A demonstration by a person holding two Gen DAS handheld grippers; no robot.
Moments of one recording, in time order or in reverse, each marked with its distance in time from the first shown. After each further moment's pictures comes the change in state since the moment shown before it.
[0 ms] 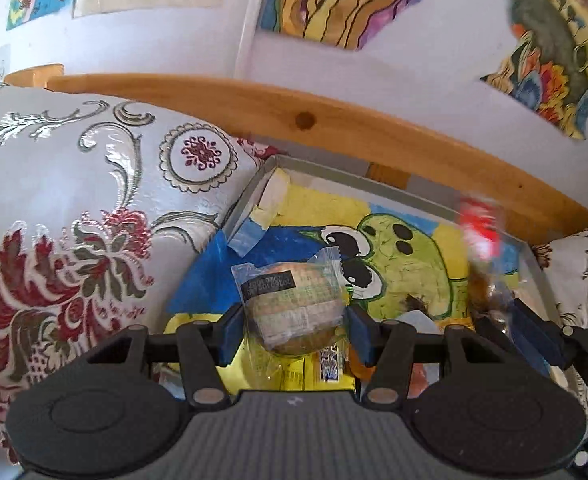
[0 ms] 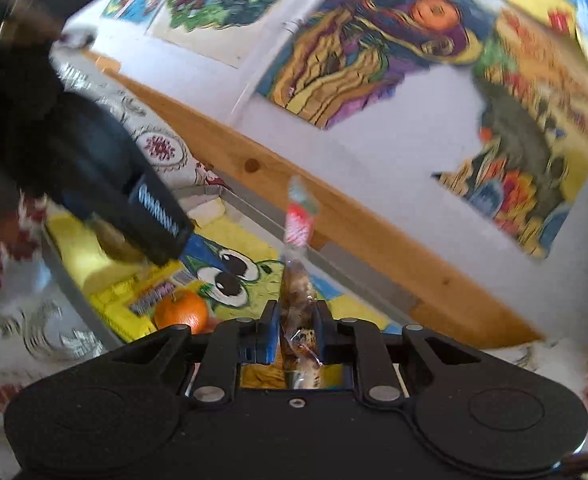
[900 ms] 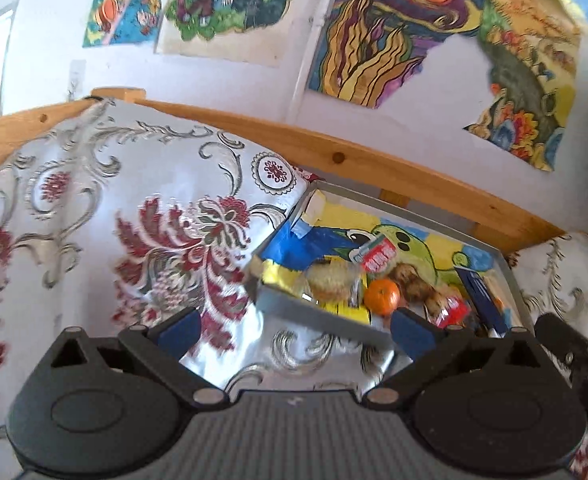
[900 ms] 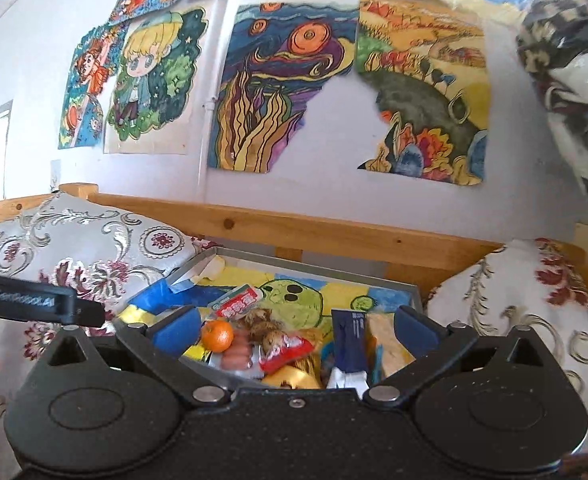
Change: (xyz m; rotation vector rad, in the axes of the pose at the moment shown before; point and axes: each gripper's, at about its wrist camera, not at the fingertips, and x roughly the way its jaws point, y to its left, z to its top) left arm -0.140 0.035 -0.069 -0.049 -0.155 0.024; right arm -0.145 -0.045 -0.013 0.404 -0.066 0.019
